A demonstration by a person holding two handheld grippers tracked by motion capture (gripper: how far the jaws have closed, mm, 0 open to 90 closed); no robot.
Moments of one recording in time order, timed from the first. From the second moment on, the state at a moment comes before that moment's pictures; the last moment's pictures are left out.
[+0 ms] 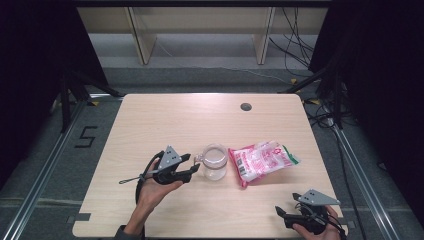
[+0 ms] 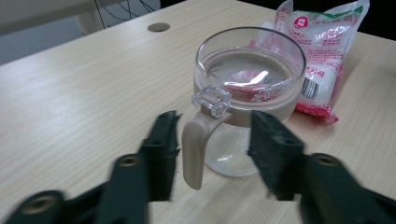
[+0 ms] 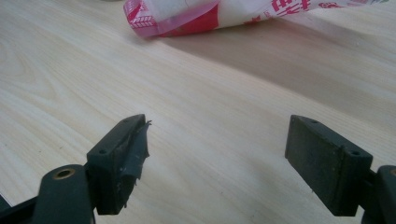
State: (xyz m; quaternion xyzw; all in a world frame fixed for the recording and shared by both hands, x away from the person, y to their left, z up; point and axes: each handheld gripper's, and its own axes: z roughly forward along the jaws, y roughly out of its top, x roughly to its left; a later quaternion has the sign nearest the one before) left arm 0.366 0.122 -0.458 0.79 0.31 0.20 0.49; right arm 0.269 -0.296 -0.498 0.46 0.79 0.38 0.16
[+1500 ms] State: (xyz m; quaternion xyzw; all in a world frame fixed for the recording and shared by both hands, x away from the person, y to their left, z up) left arm 0.386 0.110 -0.453 0.76 0.32 0.20 0.53; right arm 0.270 -0.283 -0.491 0.41 0.79 0.42 0.19
